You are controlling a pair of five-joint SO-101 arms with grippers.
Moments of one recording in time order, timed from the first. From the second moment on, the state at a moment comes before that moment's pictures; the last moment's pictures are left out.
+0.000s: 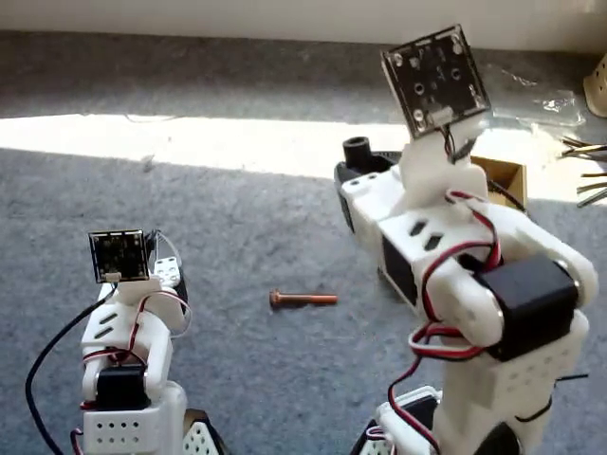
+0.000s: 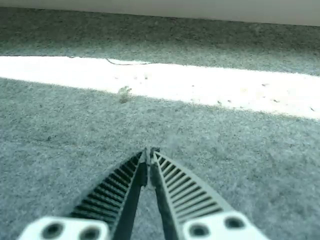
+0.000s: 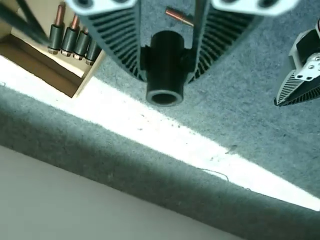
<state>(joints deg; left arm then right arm) -9.0 -103.6 91.1 45.9 5.8 -26.6 -28.6 -30.8 100.1 6.5</state>
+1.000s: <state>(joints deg) -9.0 -103.6 91.1 45.9 5.8 -26.5 -88.4 60.2 69.4 6.8</state>
